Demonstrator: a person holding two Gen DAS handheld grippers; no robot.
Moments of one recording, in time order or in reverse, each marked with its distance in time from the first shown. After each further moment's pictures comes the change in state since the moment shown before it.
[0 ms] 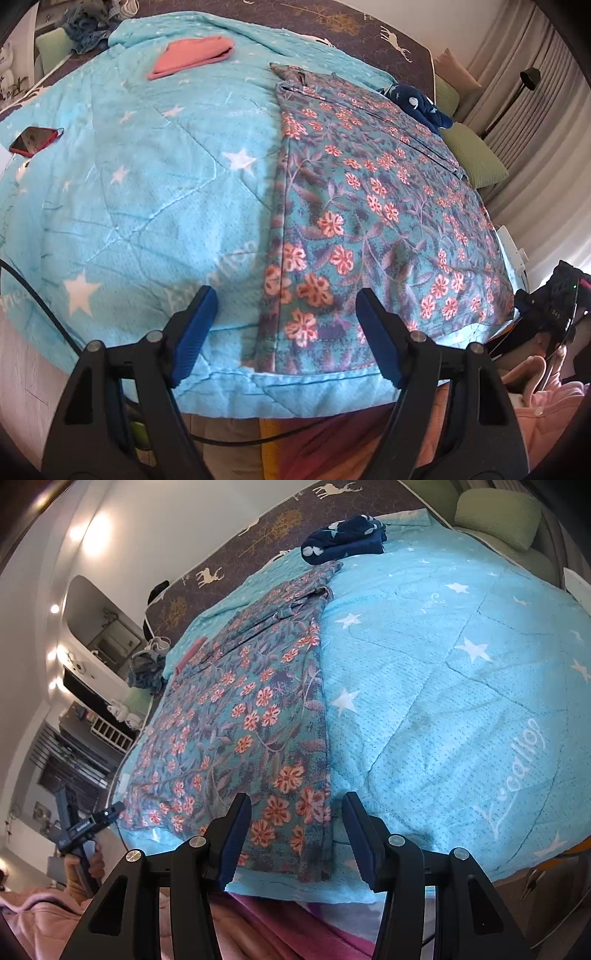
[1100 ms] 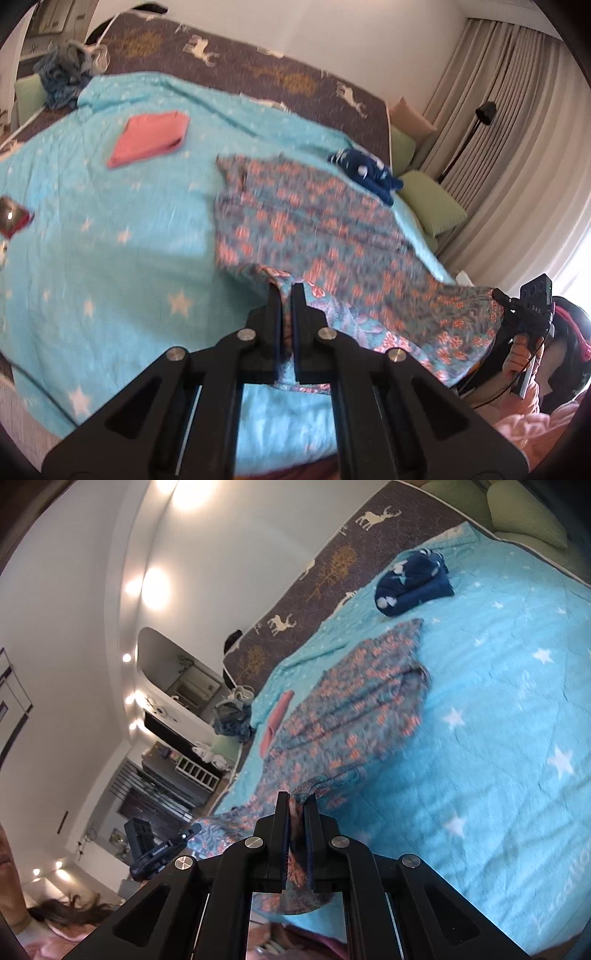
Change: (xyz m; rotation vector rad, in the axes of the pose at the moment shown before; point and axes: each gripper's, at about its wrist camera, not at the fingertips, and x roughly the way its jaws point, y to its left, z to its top) left arm -0.049 -0.040 0.081 0.064 -0.242 -0.146; right arm -0.022 0.027 0.079 0.044 -0.157 0.376
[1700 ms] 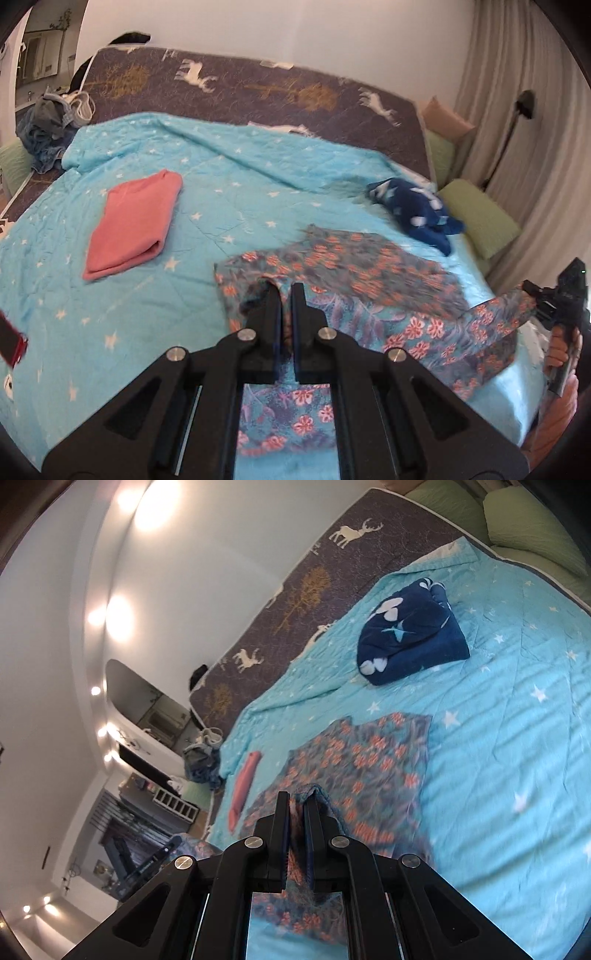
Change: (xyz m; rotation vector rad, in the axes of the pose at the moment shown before) left arm 0.170 0.007 0.167 0.097 -0.007 0.178; right arm 0.108 -0.046 0.182 0.061 -0.057 -0.124
